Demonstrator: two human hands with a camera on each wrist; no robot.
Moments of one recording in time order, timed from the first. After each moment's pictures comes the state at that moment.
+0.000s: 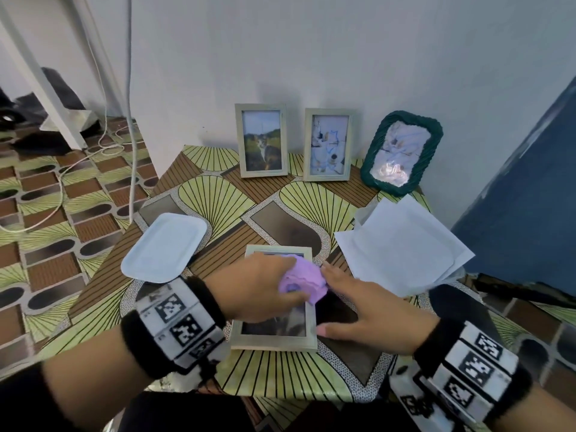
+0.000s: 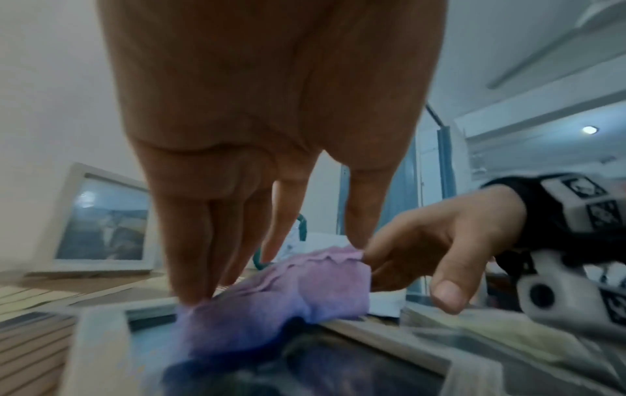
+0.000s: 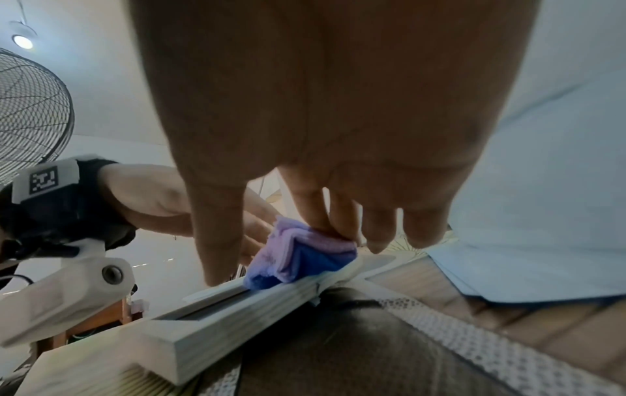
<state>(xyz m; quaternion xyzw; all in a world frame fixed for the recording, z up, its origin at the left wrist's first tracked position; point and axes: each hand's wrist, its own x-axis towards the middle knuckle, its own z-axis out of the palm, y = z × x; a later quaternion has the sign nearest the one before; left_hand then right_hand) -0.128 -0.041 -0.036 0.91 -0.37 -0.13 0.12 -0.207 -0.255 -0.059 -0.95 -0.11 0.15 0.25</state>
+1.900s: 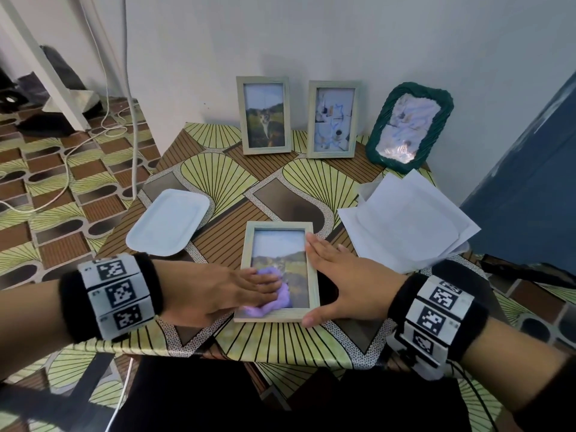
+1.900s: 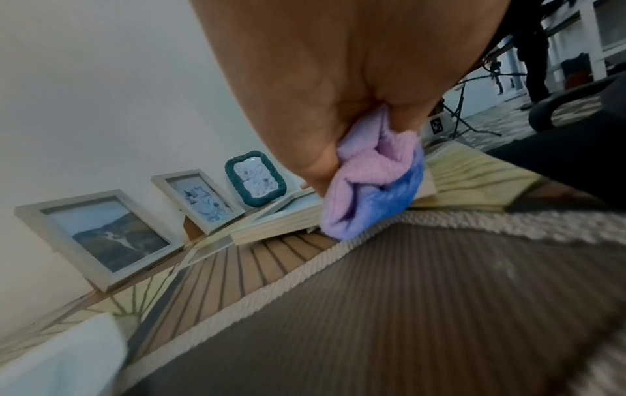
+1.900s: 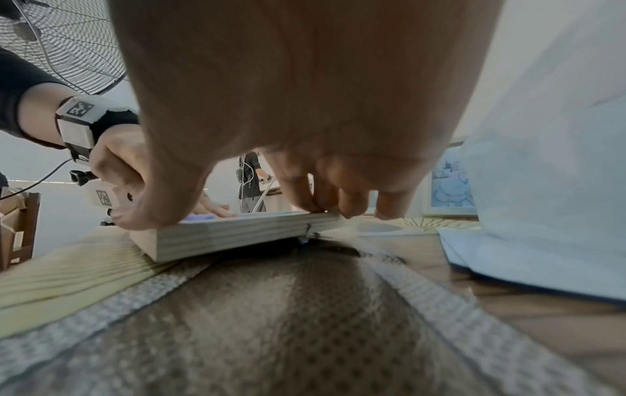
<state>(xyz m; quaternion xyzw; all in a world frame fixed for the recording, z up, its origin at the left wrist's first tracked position) -0.123 0.030 -0.049 0.74 -0.63 -0.25 -0.01 -0.188 -0.238 -0.073 -0.96 -0.19 0.21 0.08</state>
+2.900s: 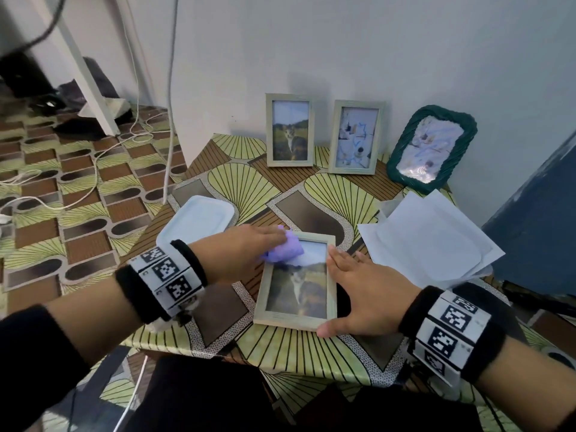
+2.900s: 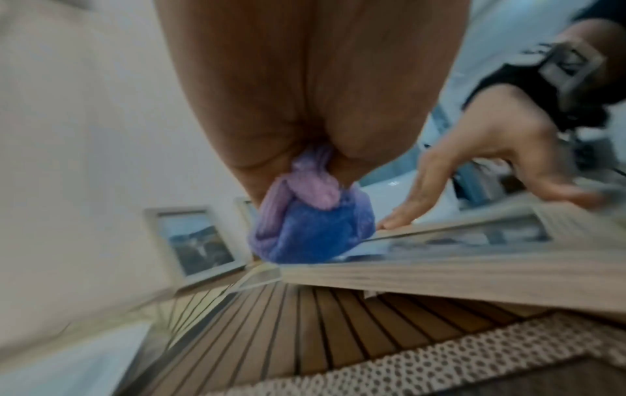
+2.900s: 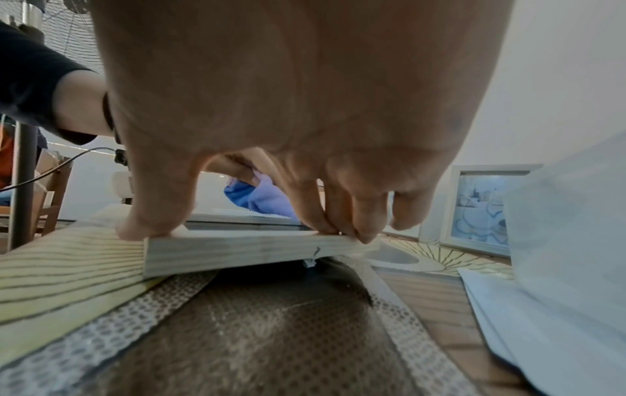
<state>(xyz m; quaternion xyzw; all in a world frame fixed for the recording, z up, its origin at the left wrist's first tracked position) -0.093 0.018 -0.046 0.88 -0.46 -0.06 0.08 -0.188 -0.224 -0.057 -0.97 -0.17 0.18 -0.01</state>
